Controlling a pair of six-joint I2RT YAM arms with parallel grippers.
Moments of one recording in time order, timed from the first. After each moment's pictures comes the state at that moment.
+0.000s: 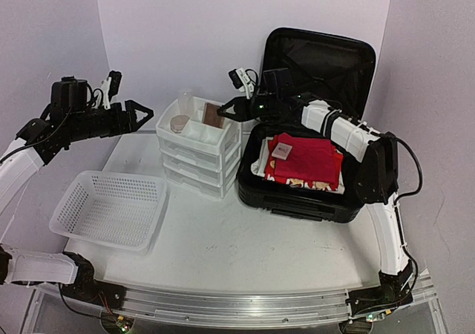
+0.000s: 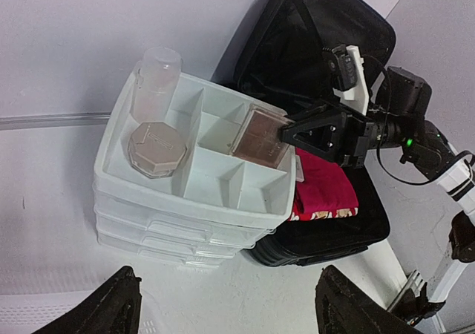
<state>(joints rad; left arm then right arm) -0.39 1.06 1.21 -0.48 0.26 -0.37 0.62 2.28 2.23 -0.30 -0.67 0.17</state>
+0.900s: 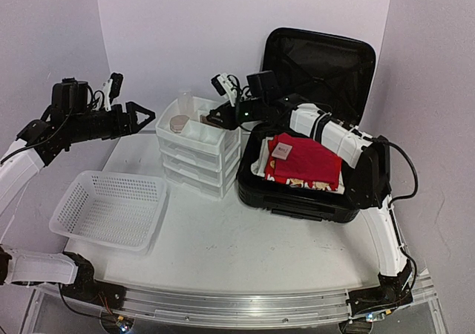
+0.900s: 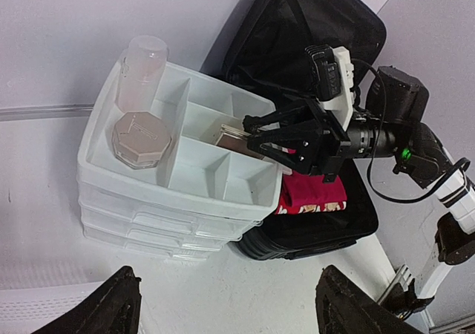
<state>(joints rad) -0.39 1.05 1.20 -0.48 0.31 -0.40 0.70 2.32 2.31 -0.39 -0.45 -0.06</state>
